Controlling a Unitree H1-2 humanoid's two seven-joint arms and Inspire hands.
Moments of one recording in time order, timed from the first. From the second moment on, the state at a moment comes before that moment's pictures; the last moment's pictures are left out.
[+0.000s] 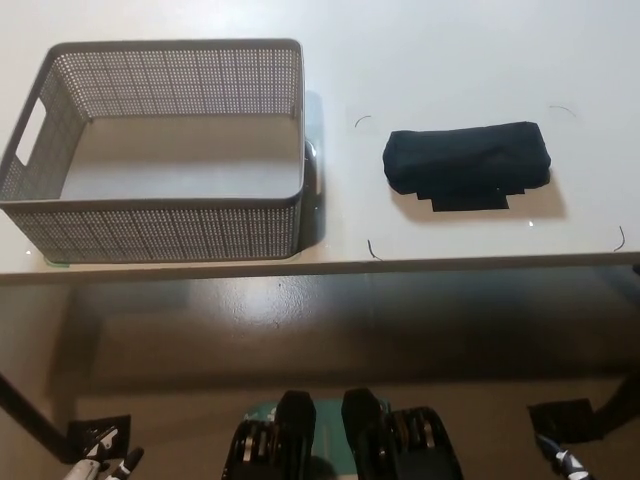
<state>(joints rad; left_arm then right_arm) 0.09 0.41 -0.11 0.36 0.25 -0.23 0.00 0.20 -0.30 0.12 0.21 -0.17 -0.25 0.04</state>
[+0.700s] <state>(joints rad) 0.09 0.41 -0.11 0.37 0.26 -0.23 0.00 0.28 -0.33 -0.08 -0.38 -0.24 -0.22 0.04</state>
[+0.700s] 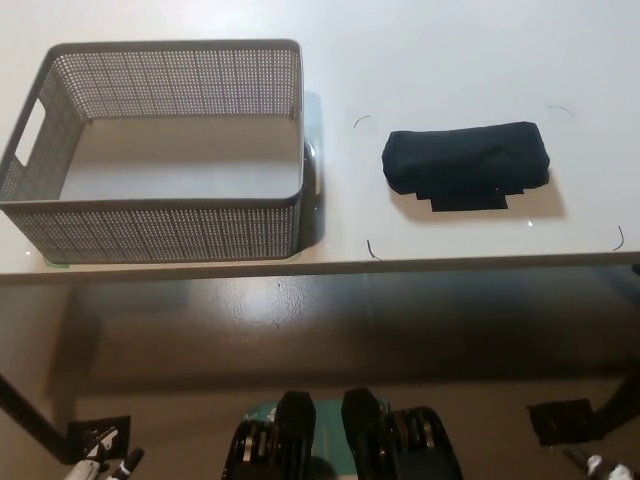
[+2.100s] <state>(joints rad) 0.11 0.42 -0.11 0.39 0.31 -0.28 -0.01 -0.90 -0.63 0.29 0.09 -0.48 0.20 0.52</state>
